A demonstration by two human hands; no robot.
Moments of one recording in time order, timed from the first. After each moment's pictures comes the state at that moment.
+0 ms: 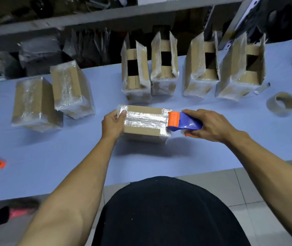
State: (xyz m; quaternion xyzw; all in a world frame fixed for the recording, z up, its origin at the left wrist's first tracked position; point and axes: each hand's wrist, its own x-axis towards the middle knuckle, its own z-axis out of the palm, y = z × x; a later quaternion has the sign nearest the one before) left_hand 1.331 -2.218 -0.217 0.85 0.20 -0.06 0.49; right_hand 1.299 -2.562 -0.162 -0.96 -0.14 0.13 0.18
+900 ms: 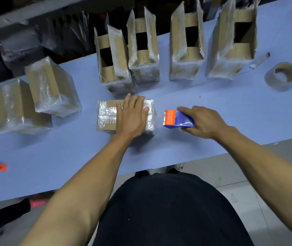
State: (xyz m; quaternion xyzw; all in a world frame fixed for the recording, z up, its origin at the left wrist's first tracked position) left_hand 1.321 -2.337 -0.199 0.98 -0.12 -0.11 0.14; right_hand 1.278 -2.600 -0.199 -0.96 -0.10 0.20 0.16
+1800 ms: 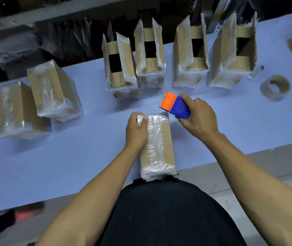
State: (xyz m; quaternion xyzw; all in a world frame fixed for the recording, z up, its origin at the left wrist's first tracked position) left_hand 1.298 -2.325 -0.206 0.80 0.17 -0.14 0.55; right_hand 1.297 -2.540 -0.178 -0.98 0.03 0.00 0.19
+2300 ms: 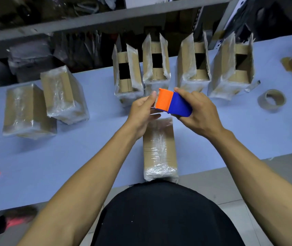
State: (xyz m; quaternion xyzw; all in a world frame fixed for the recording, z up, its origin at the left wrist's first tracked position) left_hand 1.341 -2.332 -0.118 0.65 0.12 -0.23 0.71; right_hand 1.308 -2.525 -0.124 -0.96 -0.09 -0.07 0.25
